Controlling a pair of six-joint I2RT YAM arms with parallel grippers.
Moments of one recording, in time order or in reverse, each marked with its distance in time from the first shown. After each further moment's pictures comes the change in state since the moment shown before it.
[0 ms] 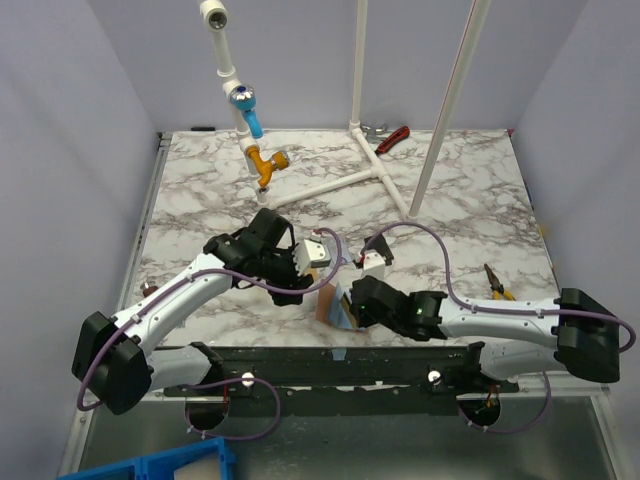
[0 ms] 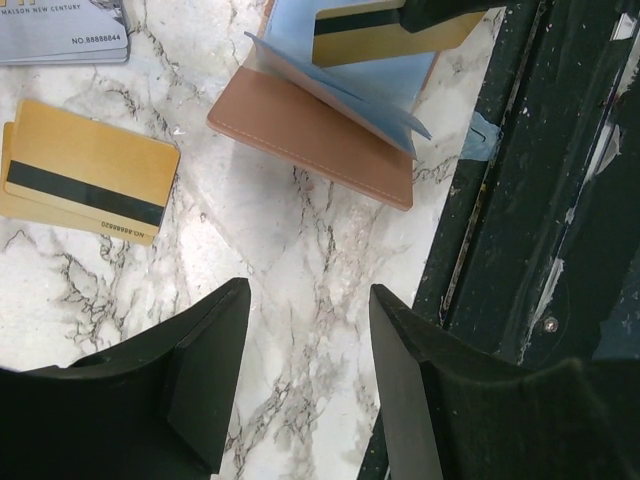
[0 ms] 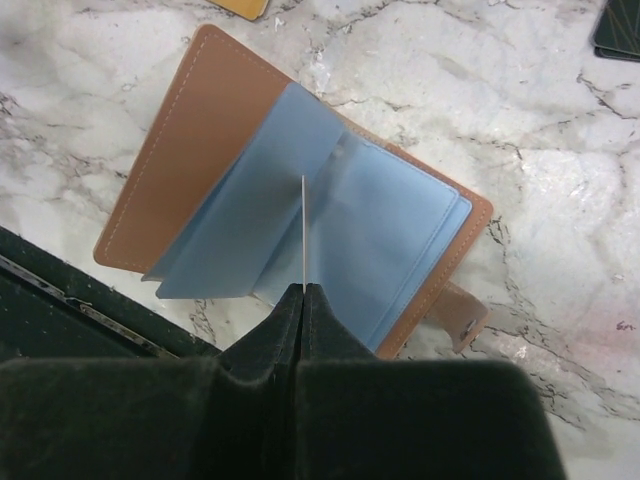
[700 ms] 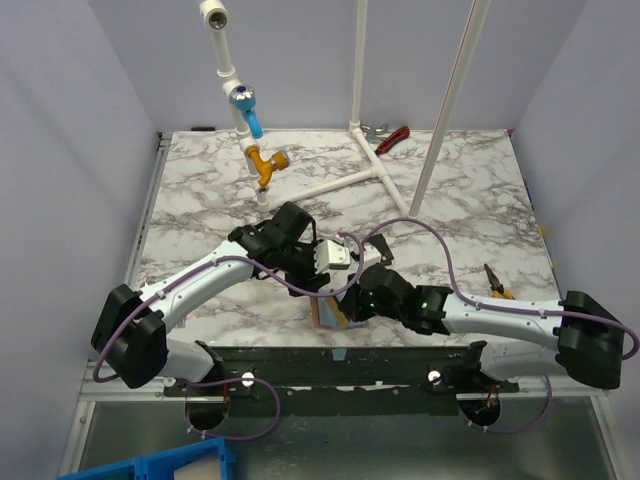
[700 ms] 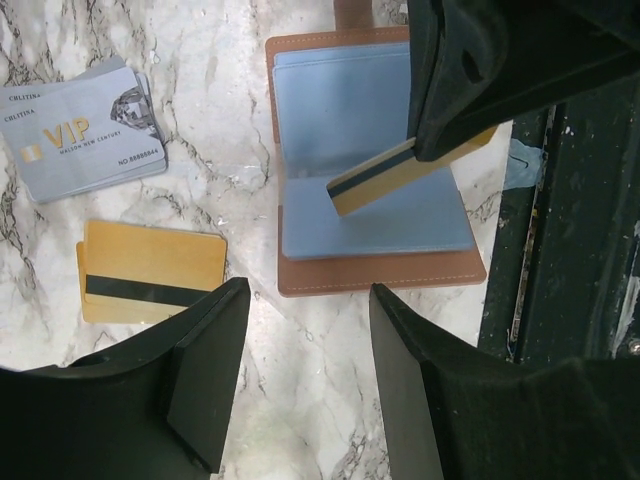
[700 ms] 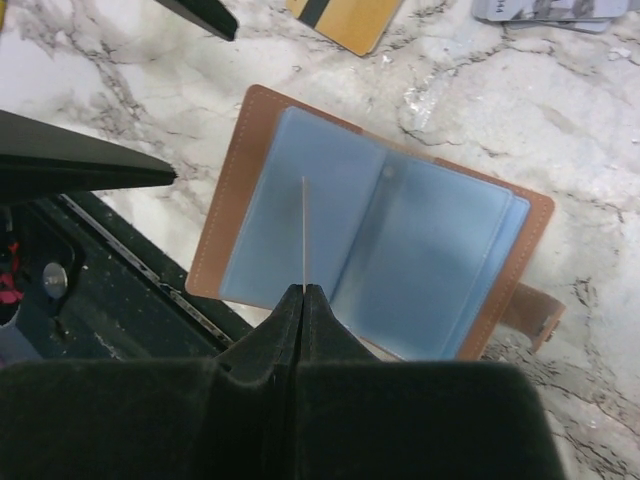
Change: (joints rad) left arm -0.070 0.158 0.094 0.083 -0.011 0.143; right arm -0.087 -0.010 -0.027 0.161 -0.224 -0.066
